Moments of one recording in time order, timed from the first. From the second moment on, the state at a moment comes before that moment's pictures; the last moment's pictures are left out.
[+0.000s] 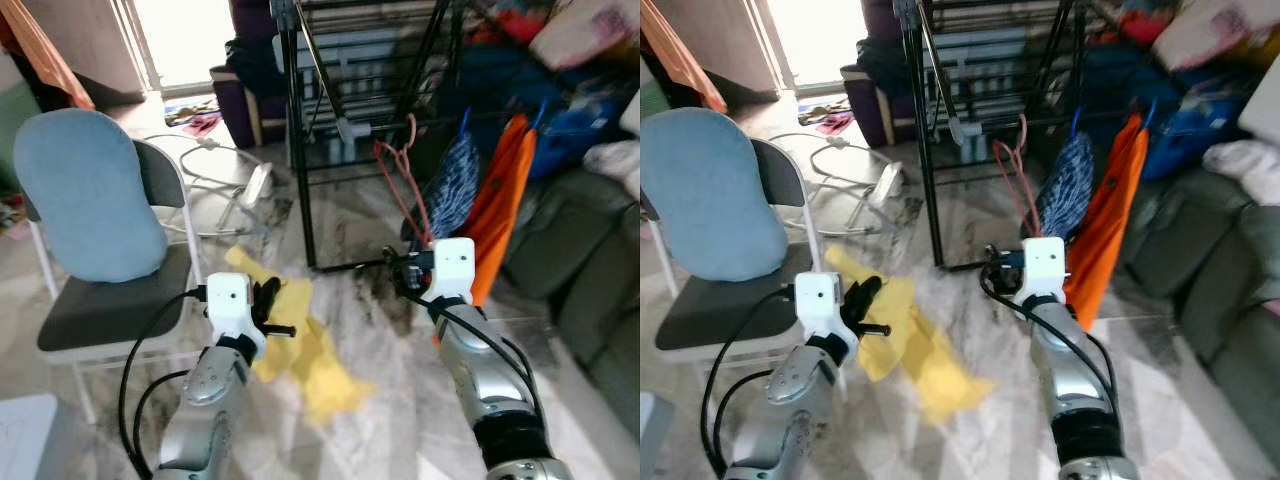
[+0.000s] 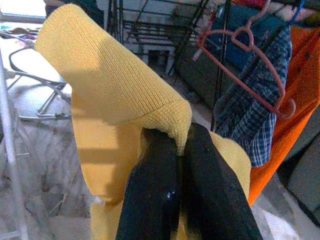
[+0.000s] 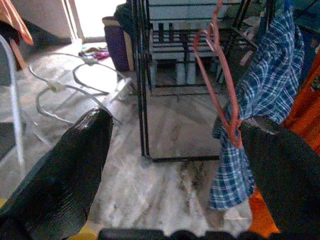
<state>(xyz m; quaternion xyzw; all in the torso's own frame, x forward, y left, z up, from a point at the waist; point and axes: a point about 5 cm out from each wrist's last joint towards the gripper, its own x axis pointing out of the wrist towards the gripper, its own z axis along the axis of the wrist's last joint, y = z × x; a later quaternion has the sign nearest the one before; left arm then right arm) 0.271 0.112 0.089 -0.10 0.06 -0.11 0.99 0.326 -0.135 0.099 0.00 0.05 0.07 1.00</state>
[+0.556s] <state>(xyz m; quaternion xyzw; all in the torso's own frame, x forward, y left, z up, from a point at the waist) 0.271 0.106 0.092 -0.11 0.05 -0.13 0.98 0.325 -0.150 0.099 -0.01 0.05 0.05 1.00</state>
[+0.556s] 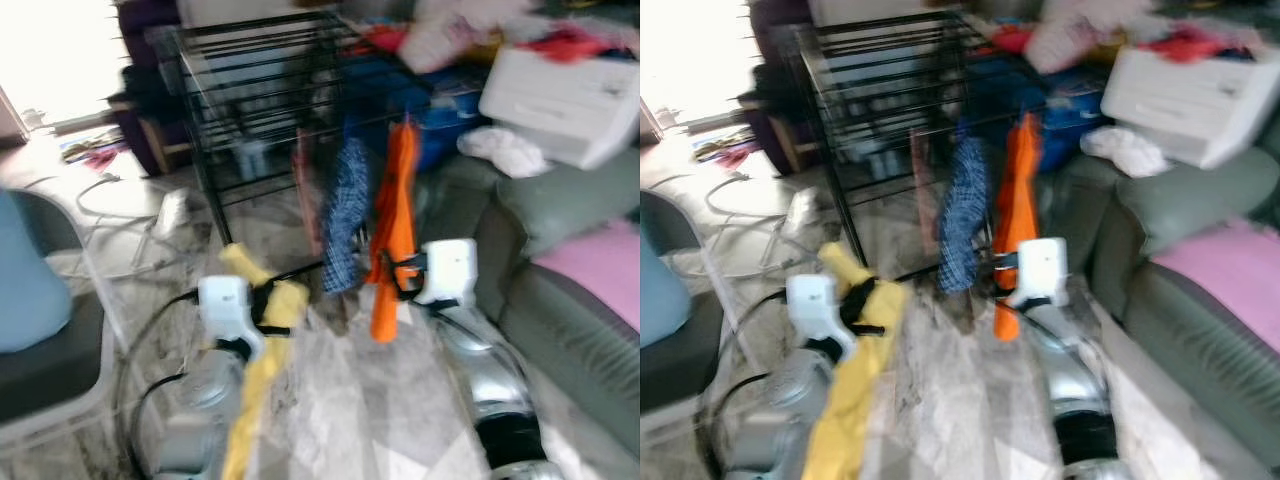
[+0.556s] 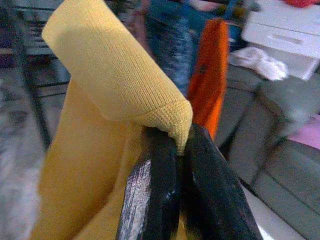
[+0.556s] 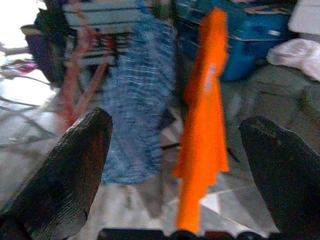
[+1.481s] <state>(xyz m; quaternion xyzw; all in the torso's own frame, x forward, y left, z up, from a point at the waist) 0.270 0.113 0.089 -0.11 0.06 -0.12 0.99 0.325 -0.131 0.100 0.00 0.05 0.08 1.00</state>
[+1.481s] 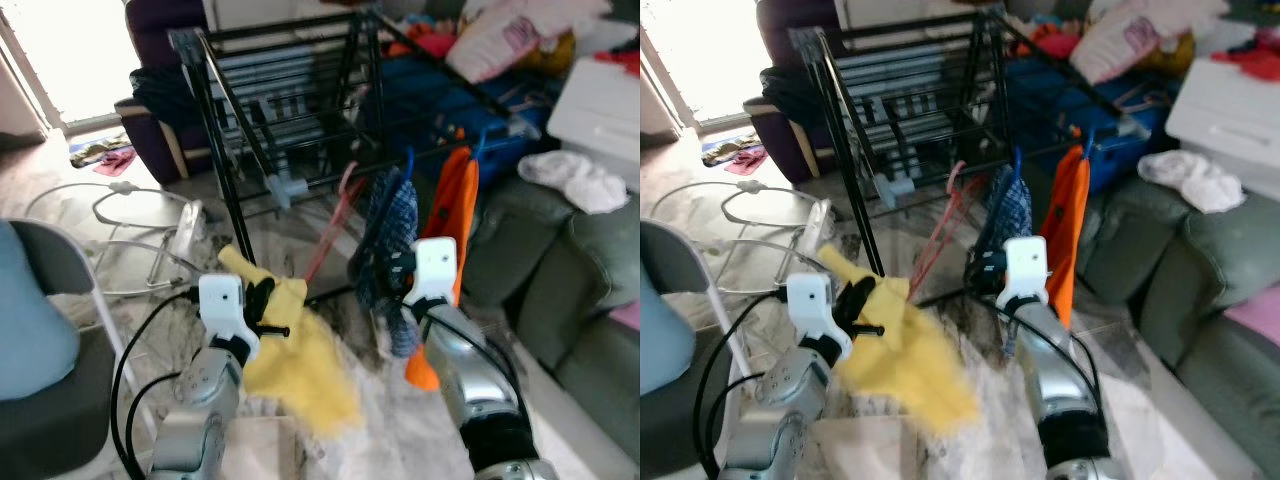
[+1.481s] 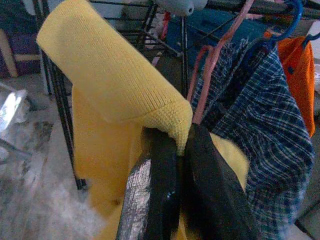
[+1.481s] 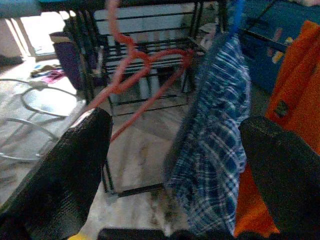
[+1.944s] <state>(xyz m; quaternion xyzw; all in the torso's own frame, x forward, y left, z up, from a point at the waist) 0.271 0.112 0.090 -0.10 0.06 -0.12 0.99 0.324 -0.127 0.099 0.00 0.05 0.09 1.00</state>
